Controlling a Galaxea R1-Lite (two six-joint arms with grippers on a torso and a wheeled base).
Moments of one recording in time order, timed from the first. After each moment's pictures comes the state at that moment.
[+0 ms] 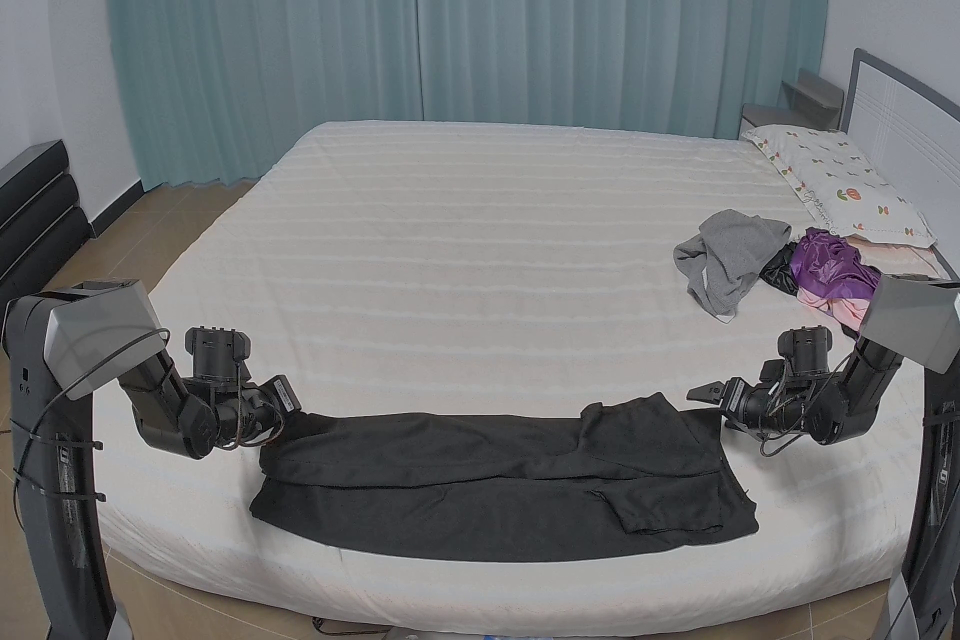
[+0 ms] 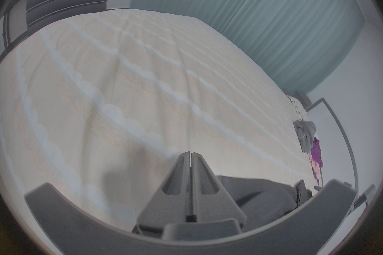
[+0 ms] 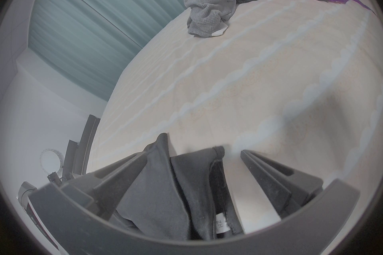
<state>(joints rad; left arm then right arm) -0.02 2.39 -0.88 -0.80 -0.14 -0.57 -0.02 2.40 -0.84 -0.81 0.33 0.54</state>
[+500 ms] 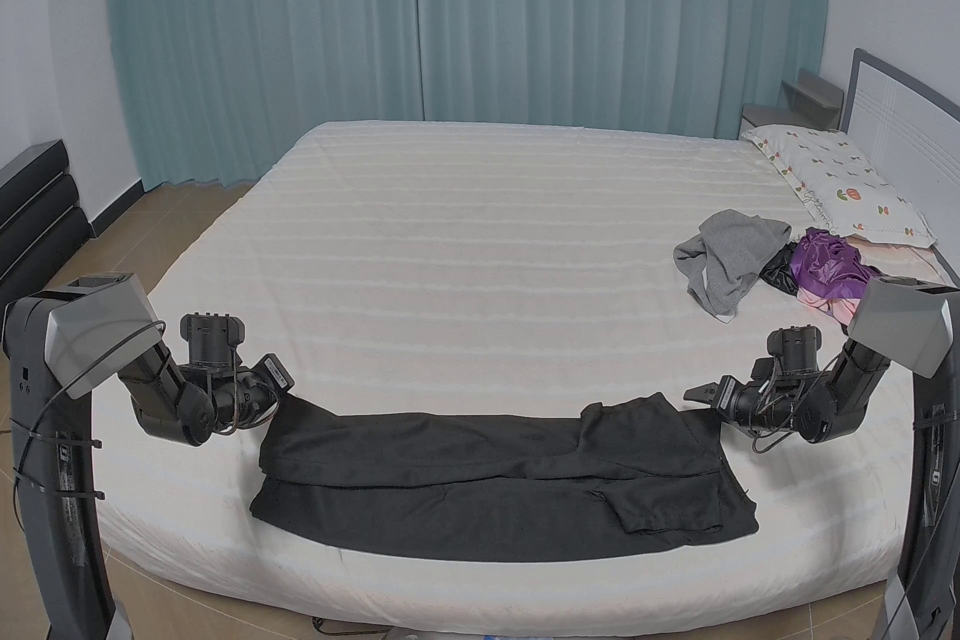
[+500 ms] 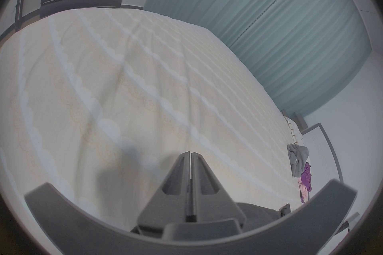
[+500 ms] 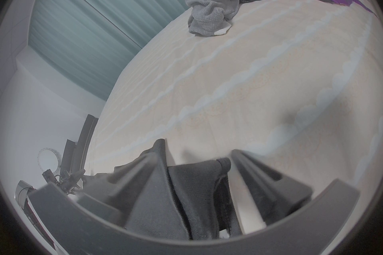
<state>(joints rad) 0.00 2.40 -0.96 -0.80 -0.13 -0.71 0.00 2.45 -0.91 -0.80 0.31 0.54</state>
